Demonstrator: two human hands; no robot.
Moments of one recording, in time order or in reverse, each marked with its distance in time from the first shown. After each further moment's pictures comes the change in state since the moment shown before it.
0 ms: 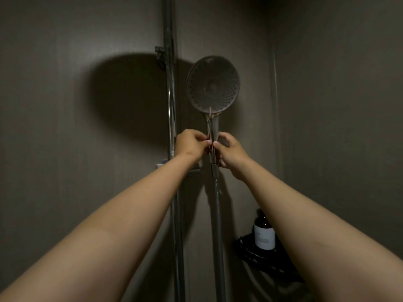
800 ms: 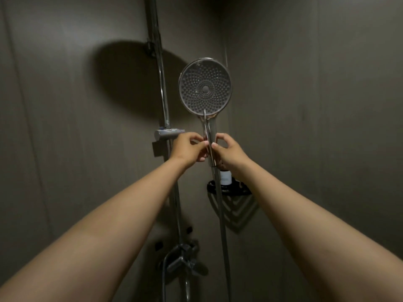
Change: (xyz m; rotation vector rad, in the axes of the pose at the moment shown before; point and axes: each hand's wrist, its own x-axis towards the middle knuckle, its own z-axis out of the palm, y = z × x) left_hand -0.202 0.024 -0.099 -0.311 -0.421 -0.022; right_hand -0.260 -0.062 0.048 -0.155 0.215 0.106
